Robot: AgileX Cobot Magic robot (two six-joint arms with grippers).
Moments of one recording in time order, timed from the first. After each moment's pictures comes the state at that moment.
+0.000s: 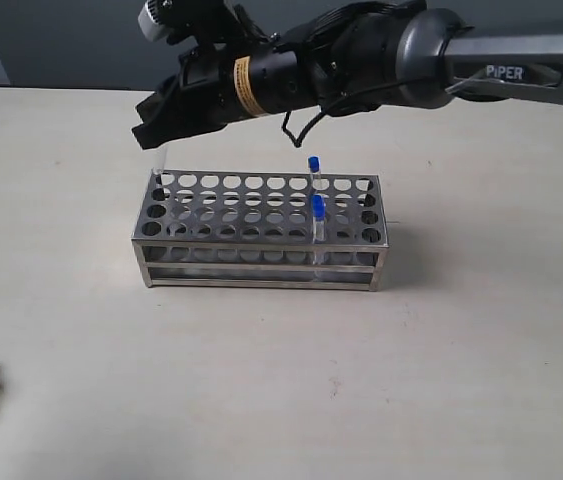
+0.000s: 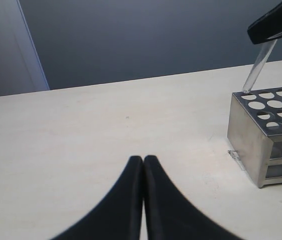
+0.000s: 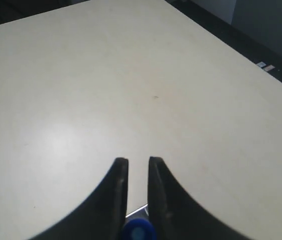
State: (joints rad) left arm 0.03 0.00 0.01 0.21 0.25 -0.12; right arm 0.76 2.12 -1.60 -1.74 -0.44 1.61
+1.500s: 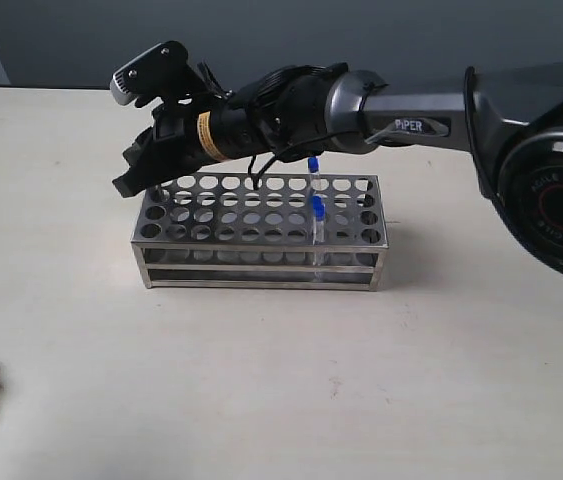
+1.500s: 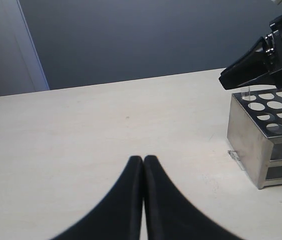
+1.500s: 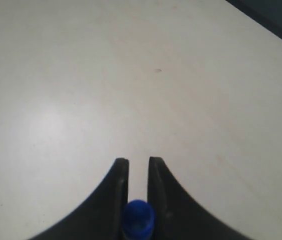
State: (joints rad) left arm 0.03 0.00 0.01 0.21 0.25 -0.12; right arm 0.83 2.30 -1.71 -1.76 -0.36 1.59
